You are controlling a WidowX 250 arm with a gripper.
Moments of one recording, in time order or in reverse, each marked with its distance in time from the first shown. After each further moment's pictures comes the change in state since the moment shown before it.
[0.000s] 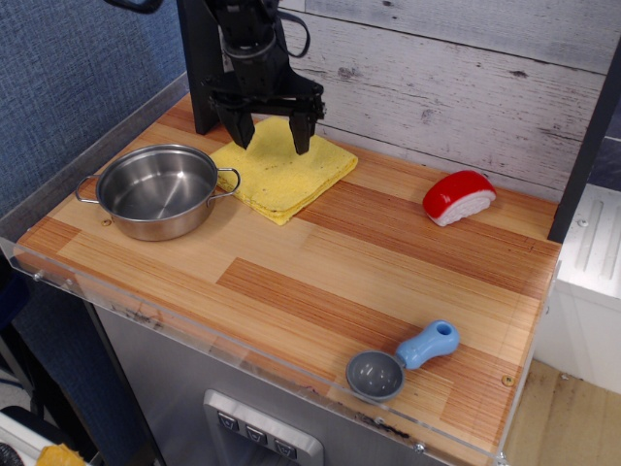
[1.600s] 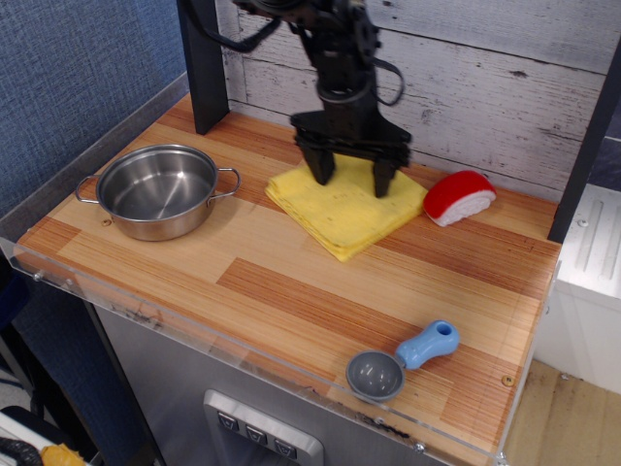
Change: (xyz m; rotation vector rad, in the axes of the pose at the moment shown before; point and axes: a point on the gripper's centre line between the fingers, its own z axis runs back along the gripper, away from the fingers) arm -0.036 -0.101 -0.019 -0.088 0.092 -0.190
